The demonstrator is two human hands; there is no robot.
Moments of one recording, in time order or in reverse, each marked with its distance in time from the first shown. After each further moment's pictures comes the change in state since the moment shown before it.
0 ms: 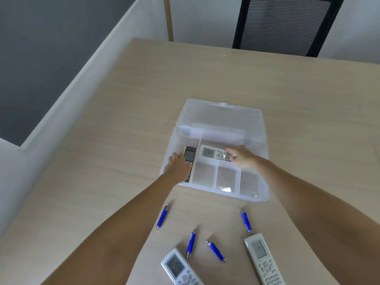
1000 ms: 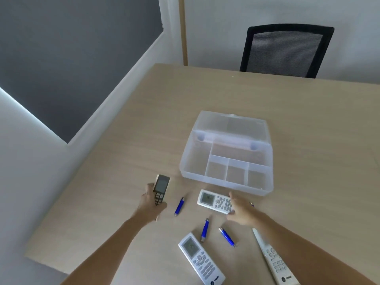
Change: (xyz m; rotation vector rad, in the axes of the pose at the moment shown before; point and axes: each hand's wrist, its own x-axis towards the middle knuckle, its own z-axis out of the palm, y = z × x) left_hand -0.174 -0.119 0.011 -0.601 0.165 -0.164; right_hand -0.134 -0.024 0.130 -0.134 0.005 -0.118
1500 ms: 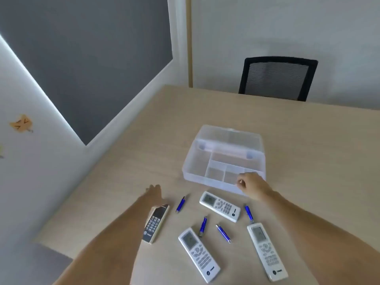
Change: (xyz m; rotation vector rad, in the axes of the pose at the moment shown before) left_hand 0.013 0.005 -0.005 0.573 -0.177 -0.083; right_hand -0.042 0.001 -0.087 -0.012 0.400 -0.056
